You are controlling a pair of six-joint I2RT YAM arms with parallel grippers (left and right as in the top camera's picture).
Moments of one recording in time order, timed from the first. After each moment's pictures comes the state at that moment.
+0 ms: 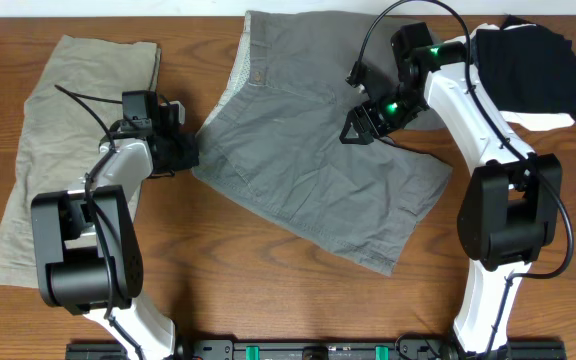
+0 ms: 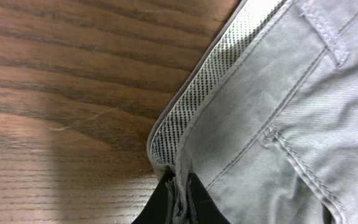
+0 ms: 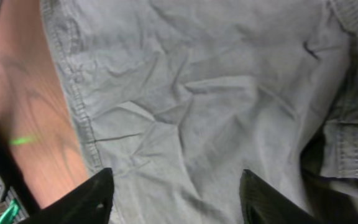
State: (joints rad) left arm 0.10 1.88 1.09 -0.39 0.24 -0.07; right arm 0.21 2.13 1.81 -1.15 -0.56 -0.33
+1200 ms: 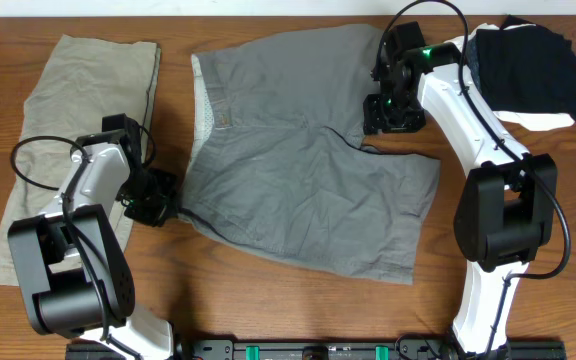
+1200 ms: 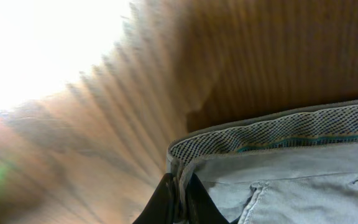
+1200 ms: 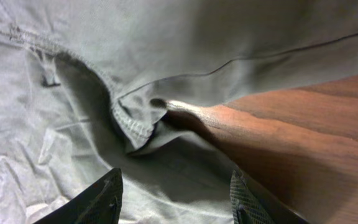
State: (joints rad) left arm 0.19 1.78 1.09 -1.00 0.20 -0.96; right arm 0.23 2.13 1.81 -1.10 -0.14 0.16
